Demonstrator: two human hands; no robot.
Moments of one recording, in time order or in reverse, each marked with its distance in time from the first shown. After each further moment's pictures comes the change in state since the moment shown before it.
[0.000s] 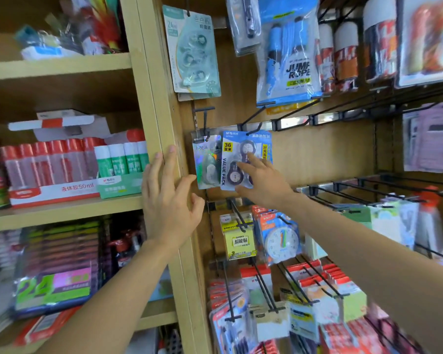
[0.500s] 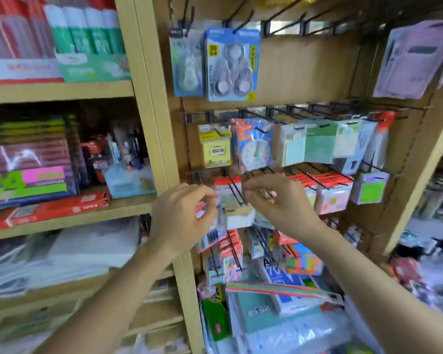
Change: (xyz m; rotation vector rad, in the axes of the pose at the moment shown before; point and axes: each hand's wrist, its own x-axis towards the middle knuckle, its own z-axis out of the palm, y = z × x) left_hand -0.159 0.065 -0.073 -0.621 -0.360 -0.074; right_hand -0.246 -0.041 0.006 0.395 0.012 0.142
